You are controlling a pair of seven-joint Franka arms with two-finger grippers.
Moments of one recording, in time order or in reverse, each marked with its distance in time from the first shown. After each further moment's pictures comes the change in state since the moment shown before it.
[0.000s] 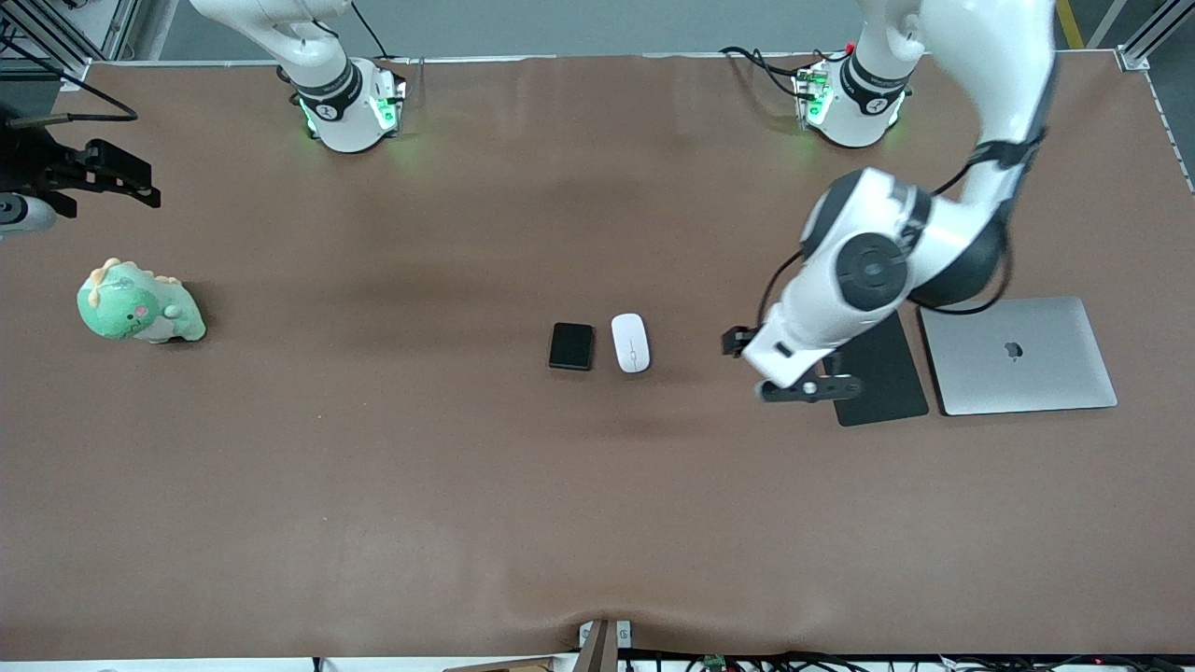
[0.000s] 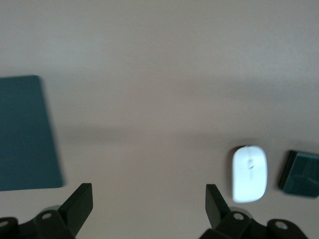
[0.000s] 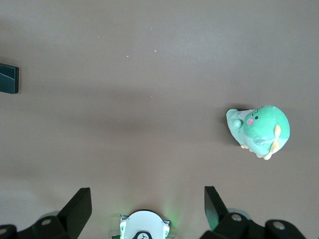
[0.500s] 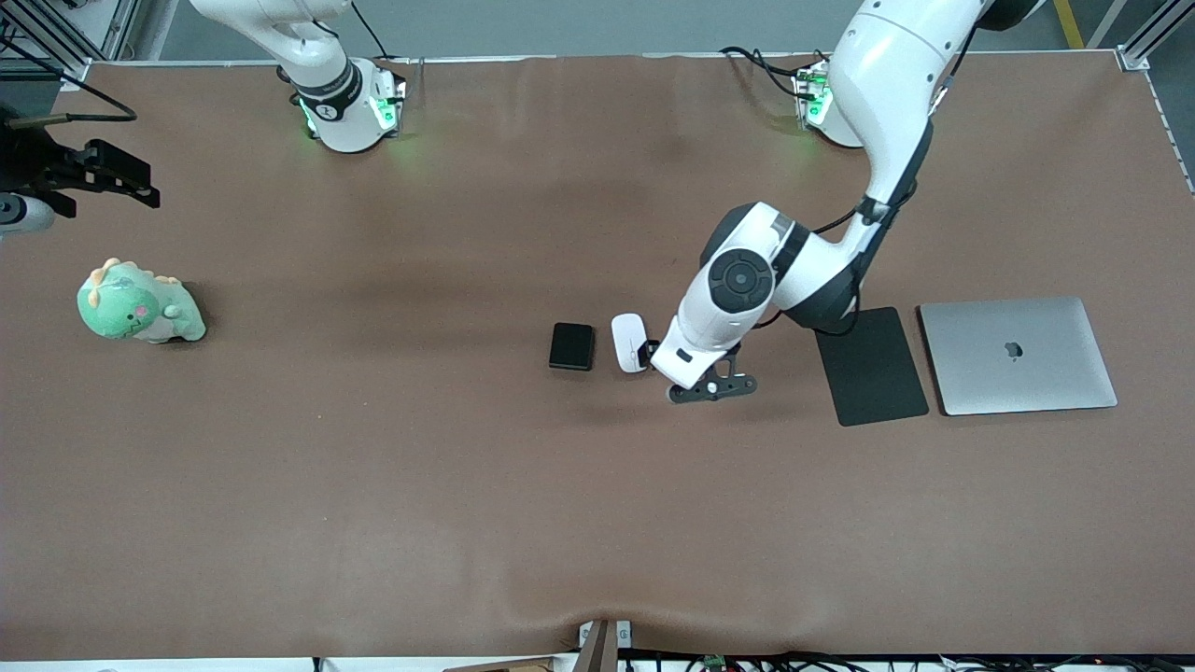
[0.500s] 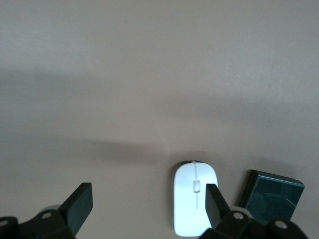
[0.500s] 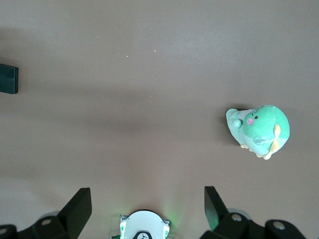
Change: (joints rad) left arm -0.128 0.146 0.000 0.001 0.006 0.229 -0.182; right arm -0.001 0.000 -0.001 -0.001 0.000 0.000 0.000
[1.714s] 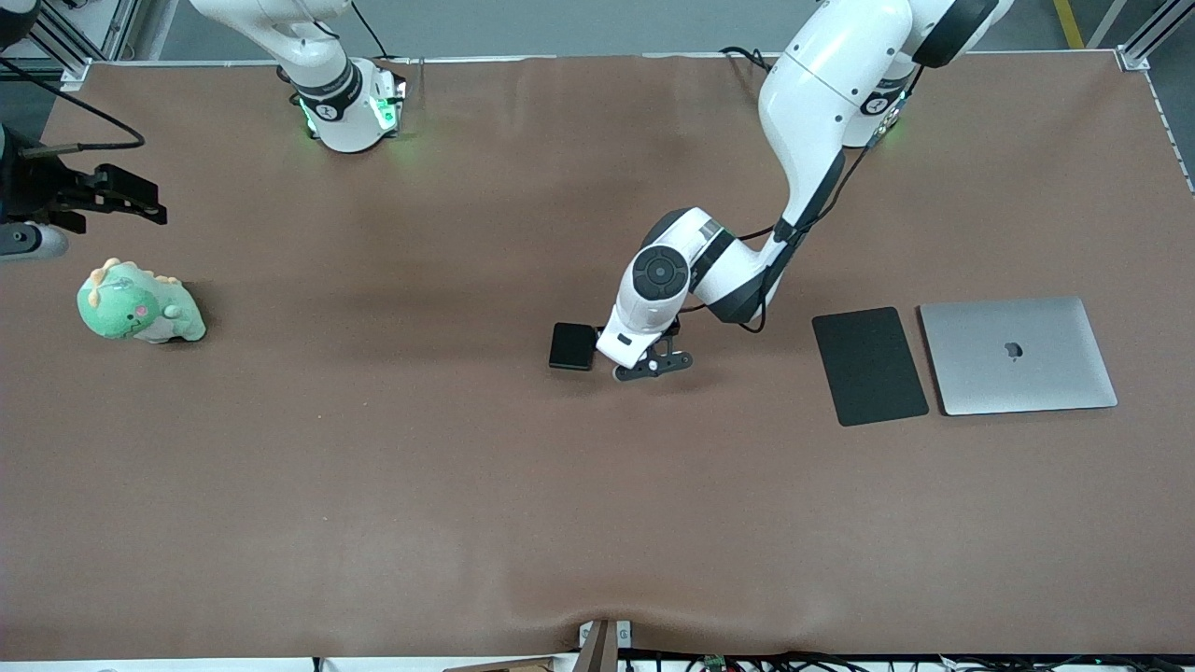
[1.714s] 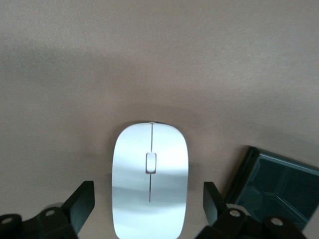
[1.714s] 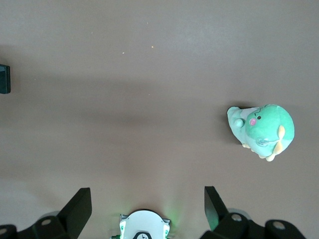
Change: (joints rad) left arm -0.129 0.142 0.010 0.010 0.000 0.100 -0.176; right arm -0.008 0.058 -0.002 0.000 0.000 0.011 0.000
